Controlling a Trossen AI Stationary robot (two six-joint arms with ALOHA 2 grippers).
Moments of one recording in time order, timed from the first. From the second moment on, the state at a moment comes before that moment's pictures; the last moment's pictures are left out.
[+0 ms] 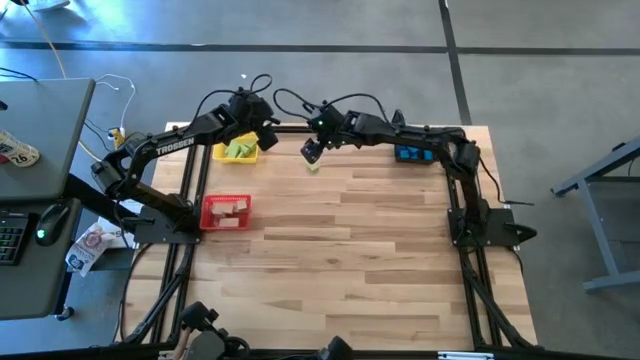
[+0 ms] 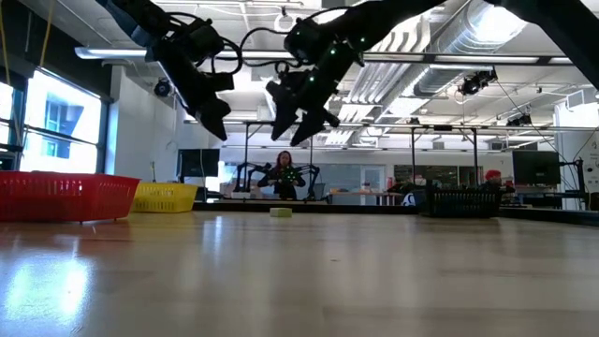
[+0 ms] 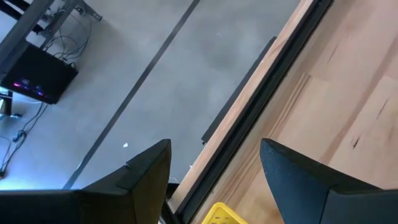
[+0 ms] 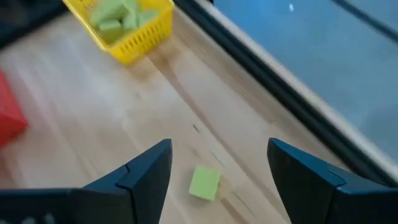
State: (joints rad) left arm 0.89 1.41 0.98 -0.30 -0.26 0.39; right arm -0.40 2.05 1.77 -0.53 0.11 0.24
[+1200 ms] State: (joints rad) left arm 1.02 1.41 0.98 -0.29 -0.45 0.26; right arm -0.36 2.26 1.76 -0.52 0.10 0.31
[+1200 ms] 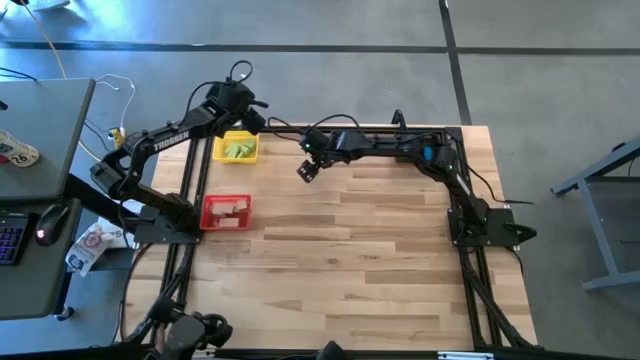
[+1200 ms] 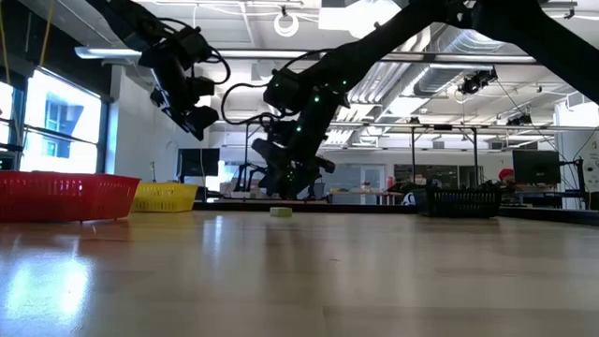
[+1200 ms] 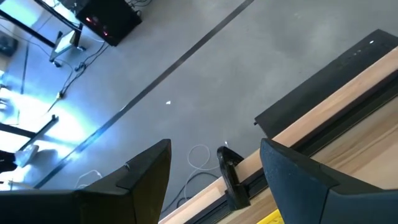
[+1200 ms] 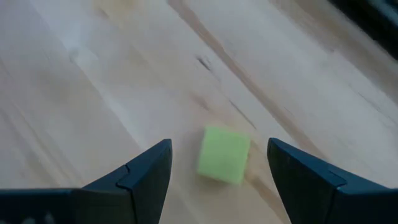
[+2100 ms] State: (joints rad) left arm 1.03 1.41 0.98 -0.29 -0.31 0.26; right arm -0.37 2.27 1.87 -0.68 0.13 0.23
